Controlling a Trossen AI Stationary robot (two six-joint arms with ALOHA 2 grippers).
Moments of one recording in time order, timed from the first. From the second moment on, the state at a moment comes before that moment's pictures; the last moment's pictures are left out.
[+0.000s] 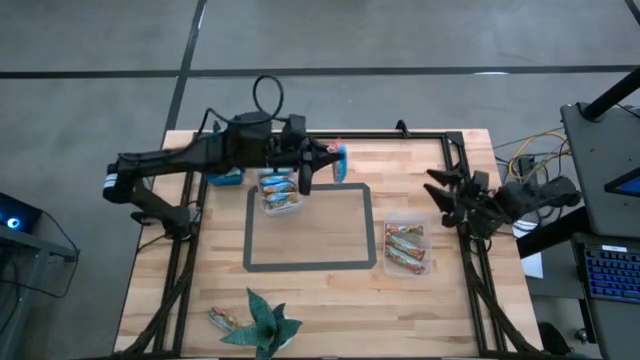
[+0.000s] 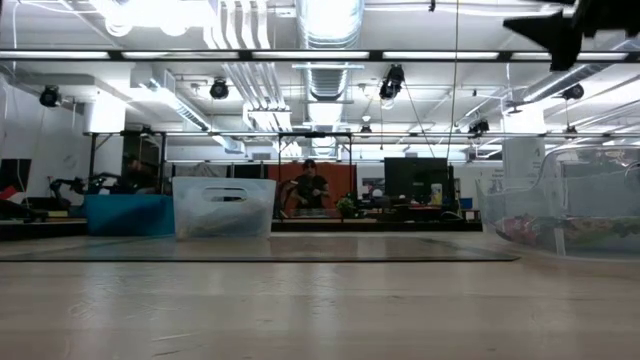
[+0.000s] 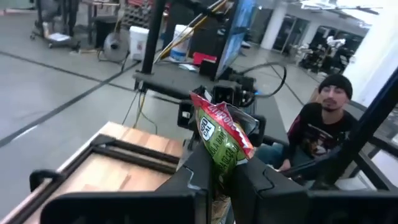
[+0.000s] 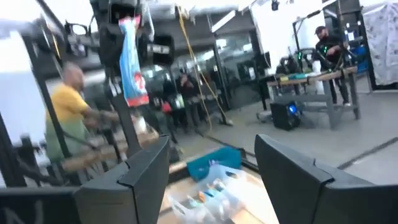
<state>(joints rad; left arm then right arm) 0.11 1.44 1.59 -0.21 0.01 -0.25 0.33 0.17 0.27 0.20 0.69 0.10</state>
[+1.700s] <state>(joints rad) 0.10 1.46 1.76 -0.26 0.03 -0.16 0.09 1.43 1.64 -0.37 0.40 0.13</state>
